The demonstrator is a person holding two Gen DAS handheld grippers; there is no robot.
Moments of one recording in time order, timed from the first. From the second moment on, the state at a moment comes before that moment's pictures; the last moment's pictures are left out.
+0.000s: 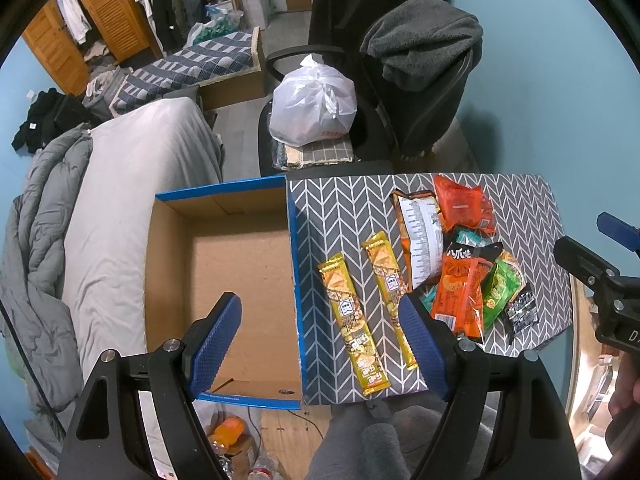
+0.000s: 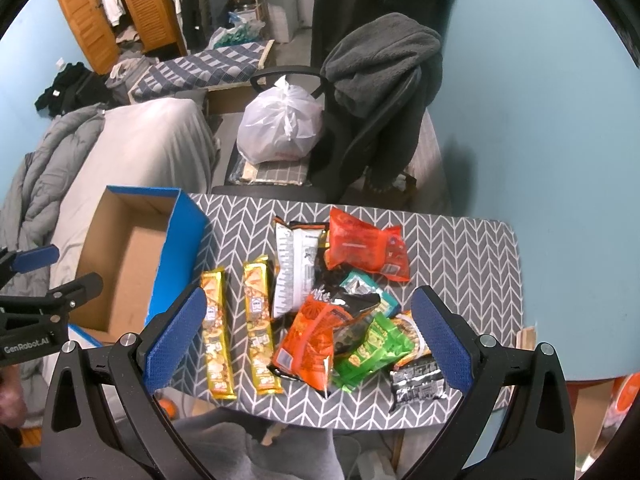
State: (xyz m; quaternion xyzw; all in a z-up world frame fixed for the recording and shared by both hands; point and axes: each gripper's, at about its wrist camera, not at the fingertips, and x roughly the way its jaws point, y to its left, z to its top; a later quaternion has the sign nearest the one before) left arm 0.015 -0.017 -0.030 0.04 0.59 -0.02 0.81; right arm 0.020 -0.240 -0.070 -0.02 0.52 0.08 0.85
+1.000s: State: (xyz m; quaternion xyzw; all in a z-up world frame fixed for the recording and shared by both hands) left arm 0.022 -0.037 -0.130 0.01 0.66 -0.01 0.75; right arm 0.037 -0.265 -0.152 0.01 0.59 0.08 0.81
